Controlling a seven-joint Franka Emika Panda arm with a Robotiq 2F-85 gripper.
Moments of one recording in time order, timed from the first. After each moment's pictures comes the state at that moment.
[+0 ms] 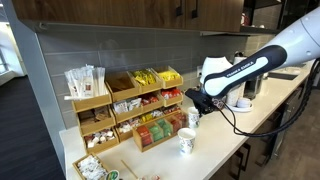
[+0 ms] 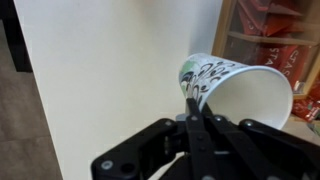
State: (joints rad) arm -0.03 -0.01 0.00 -2.19 -0.12 2.46 1.52
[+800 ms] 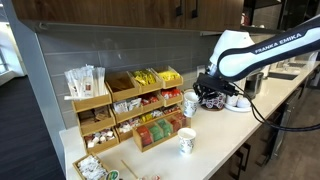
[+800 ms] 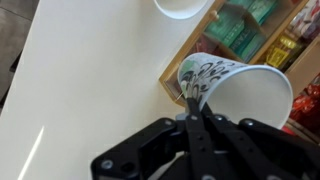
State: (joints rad) arm 0.01 -0.30 0.02 -2.30 -0.01 2.45 0.99
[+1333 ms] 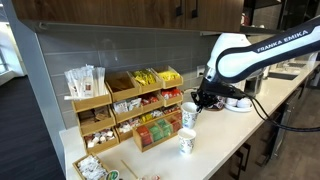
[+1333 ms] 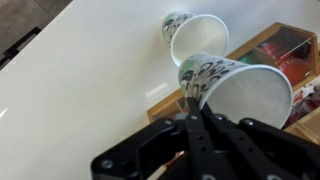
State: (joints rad) arm 0.05 -0.32 0.05 -2.33 0.07 2.36 0.64
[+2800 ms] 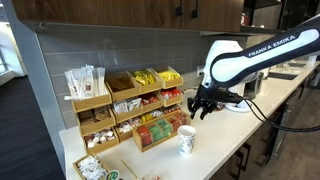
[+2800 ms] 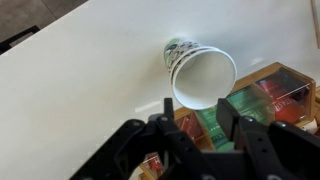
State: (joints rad) arm 0.04 -0.27 0.08 -2.33 0.12 2.33 0.47
